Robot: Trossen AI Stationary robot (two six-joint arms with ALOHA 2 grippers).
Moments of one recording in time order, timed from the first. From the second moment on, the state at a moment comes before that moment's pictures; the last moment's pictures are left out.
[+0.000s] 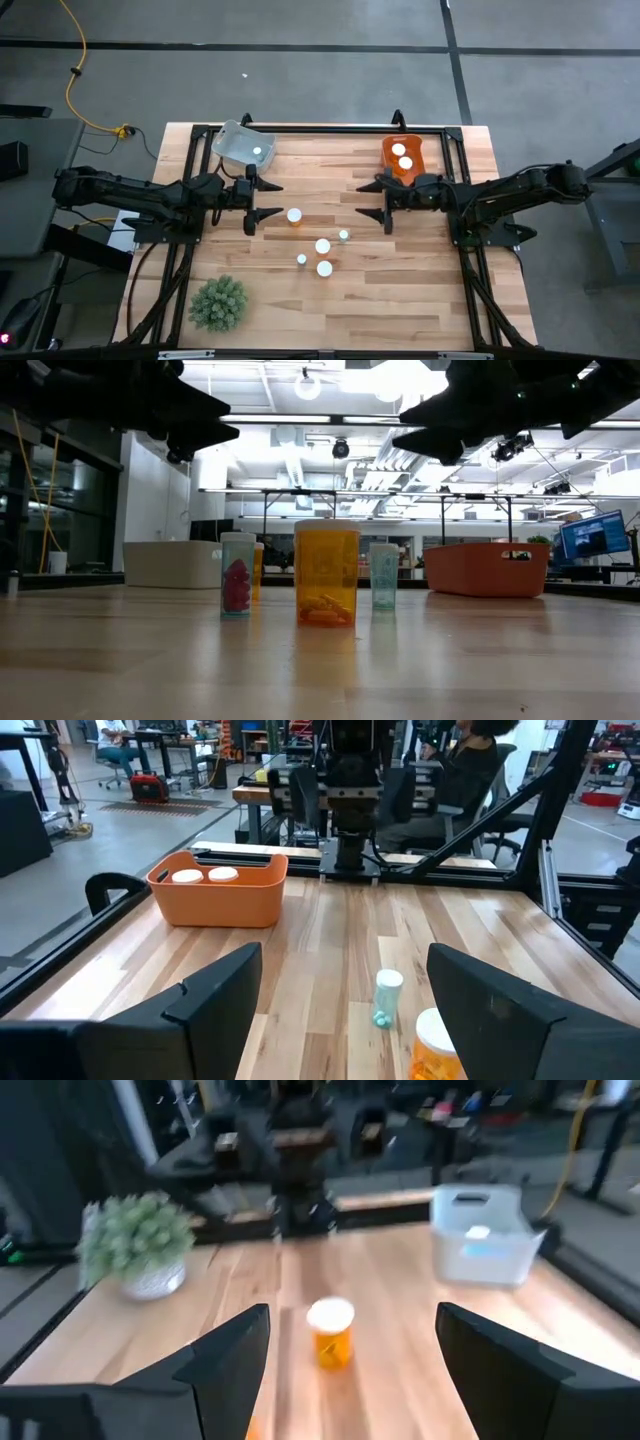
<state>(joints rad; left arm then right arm) 0.15 0.87 0.30 0.46 -0.04 -0.03 -0.03 1.11 0.44 0.52 0.01 0.07</state>
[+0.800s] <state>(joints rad) 0.15 0.87 0.30 0.46 -0.04 -0.02 -0.01 1.39 0.52 0.39 -0.13 0.19</state>
